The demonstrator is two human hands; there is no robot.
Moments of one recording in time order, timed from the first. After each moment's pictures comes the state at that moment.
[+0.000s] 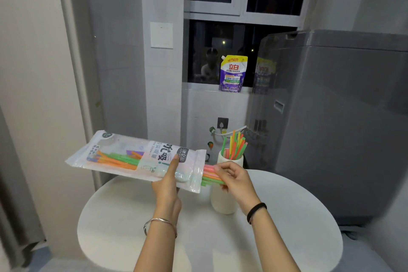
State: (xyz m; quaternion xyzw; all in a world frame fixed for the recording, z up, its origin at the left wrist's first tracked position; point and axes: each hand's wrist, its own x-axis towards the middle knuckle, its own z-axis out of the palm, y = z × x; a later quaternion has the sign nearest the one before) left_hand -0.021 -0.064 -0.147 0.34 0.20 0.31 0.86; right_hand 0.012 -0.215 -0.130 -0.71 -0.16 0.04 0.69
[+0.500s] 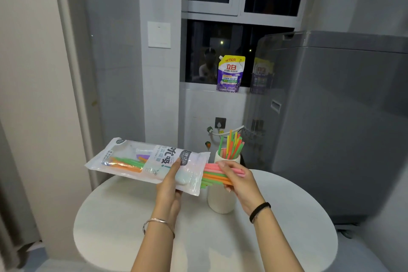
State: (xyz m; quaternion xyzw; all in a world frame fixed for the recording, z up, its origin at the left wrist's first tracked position) left_hand -0.015 -0.066 -0.155 0.33 0.18 0.21 0.90; right_hand 0.016 -0.231 -0.130 -0.67 -0.15 0.06 0.73
